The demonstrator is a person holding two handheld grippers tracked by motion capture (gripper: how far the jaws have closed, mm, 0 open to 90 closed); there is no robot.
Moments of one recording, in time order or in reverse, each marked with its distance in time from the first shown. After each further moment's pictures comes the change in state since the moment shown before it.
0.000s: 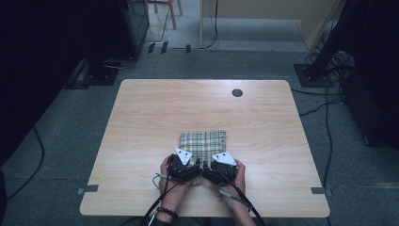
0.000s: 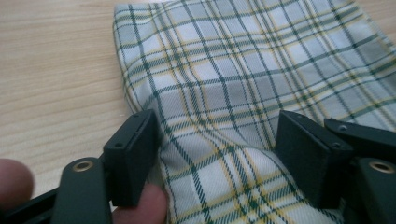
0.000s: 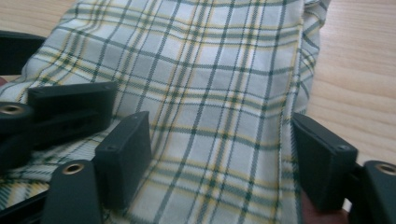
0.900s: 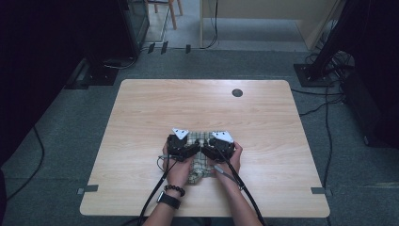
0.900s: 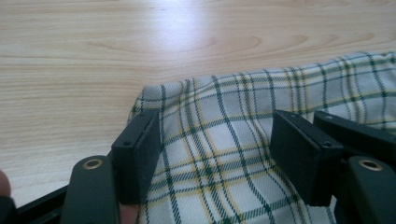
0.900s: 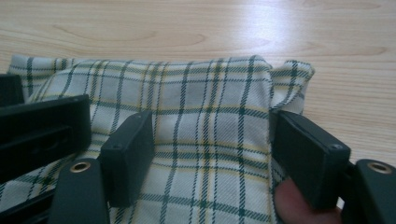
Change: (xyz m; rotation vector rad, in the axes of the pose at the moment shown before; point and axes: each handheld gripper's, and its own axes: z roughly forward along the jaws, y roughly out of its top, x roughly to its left) left arm 0.025 0.050 0.050 -0.020 -0.014 -0.125; right arm -0.011 0.050 0.058 -0.024 -0.117 0.086
